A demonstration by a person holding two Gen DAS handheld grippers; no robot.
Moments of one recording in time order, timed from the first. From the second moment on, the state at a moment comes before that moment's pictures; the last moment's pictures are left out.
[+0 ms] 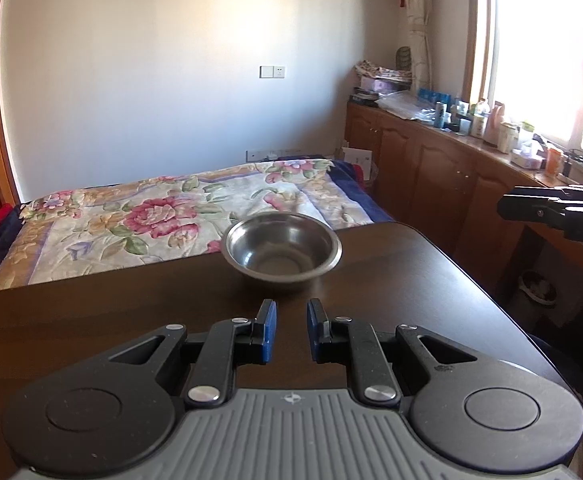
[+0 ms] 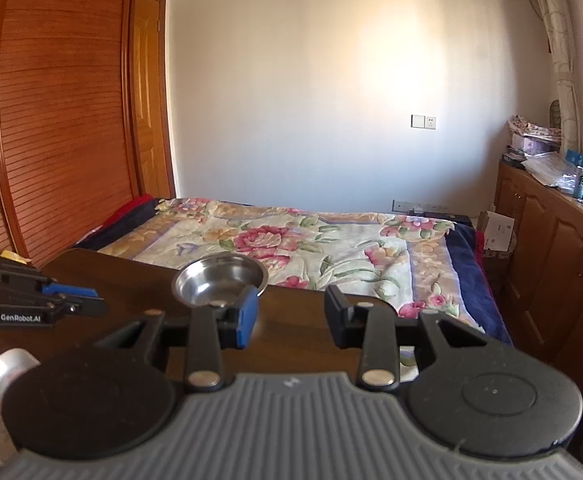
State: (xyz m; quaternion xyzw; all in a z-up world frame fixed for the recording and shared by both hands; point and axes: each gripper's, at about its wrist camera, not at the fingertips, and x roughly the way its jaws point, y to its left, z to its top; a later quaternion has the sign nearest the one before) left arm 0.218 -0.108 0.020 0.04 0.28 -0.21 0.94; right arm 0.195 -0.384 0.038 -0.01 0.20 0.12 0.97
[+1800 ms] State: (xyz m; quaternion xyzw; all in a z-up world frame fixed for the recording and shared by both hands) left arm 0.372 -0.120 -0.028 0.01 0.35 -0.18 0.92; right arm 0.363 -0.319 -0.012 -0.03 0.37 0.23 0.90
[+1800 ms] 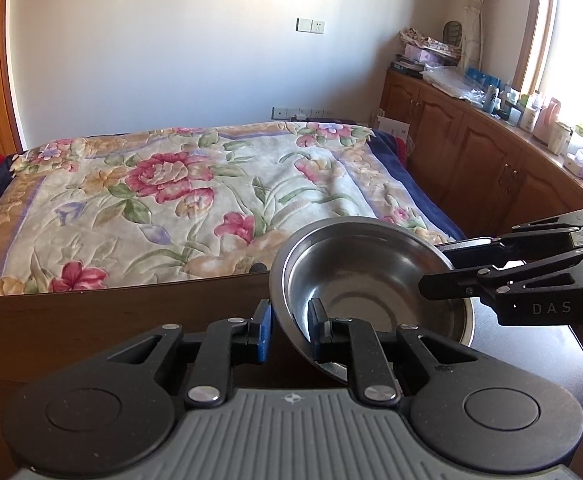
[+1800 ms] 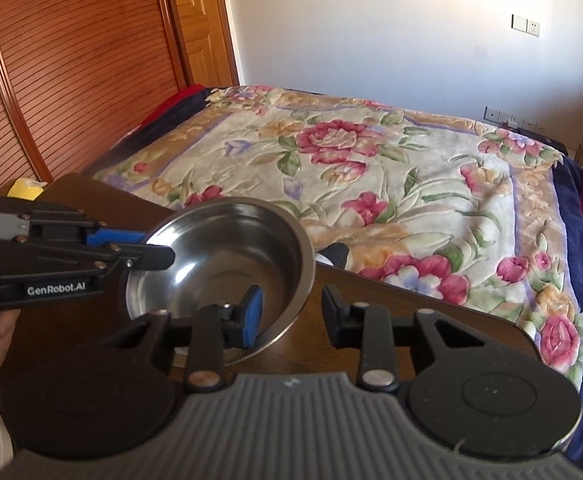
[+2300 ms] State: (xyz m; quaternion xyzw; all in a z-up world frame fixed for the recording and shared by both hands) left arm 0.364 -0.115 -0.022 0.00 0.35 -0.18 0.92; right arm 0.360 -0.322 -0.004 -0.01 0.38 0.22 0.90
